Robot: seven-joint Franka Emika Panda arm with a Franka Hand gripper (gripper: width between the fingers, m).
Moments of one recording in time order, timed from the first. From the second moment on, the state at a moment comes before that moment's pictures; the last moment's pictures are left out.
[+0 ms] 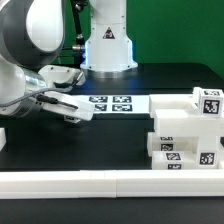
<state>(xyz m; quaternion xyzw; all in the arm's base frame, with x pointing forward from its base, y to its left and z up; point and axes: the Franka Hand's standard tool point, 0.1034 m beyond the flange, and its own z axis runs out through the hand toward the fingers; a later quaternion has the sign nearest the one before) 0.403 -0.100 0.011 -0.81 0.29 0.46 0.20</state>
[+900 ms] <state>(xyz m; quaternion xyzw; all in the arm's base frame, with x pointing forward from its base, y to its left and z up) 0.477 -0.073 0.117 -0.89 0.27 0.31 0.19</state>
